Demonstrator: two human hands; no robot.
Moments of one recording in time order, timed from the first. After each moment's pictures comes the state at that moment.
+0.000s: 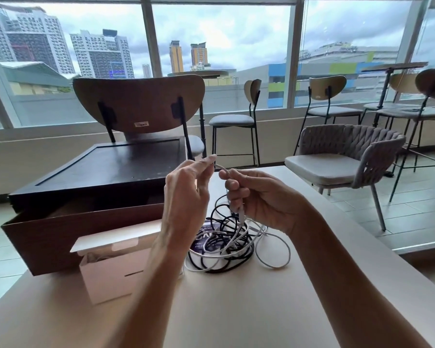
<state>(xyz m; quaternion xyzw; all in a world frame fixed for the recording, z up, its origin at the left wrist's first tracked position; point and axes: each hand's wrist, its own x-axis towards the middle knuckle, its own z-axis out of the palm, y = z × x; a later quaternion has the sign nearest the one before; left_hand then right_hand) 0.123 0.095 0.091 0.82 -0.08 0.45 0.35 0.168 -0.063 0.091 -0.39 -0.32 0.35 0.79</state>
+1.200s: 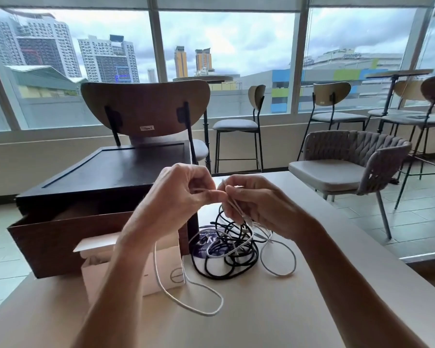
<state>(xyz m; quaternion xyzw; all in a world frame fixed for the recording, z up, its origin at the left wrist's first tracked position) 0.097 0.129 0.123 0.88 -0.18 0.25 0.35 0.159 -0.055 0.095 -0.61 -0.40 0.17 0.66</state>
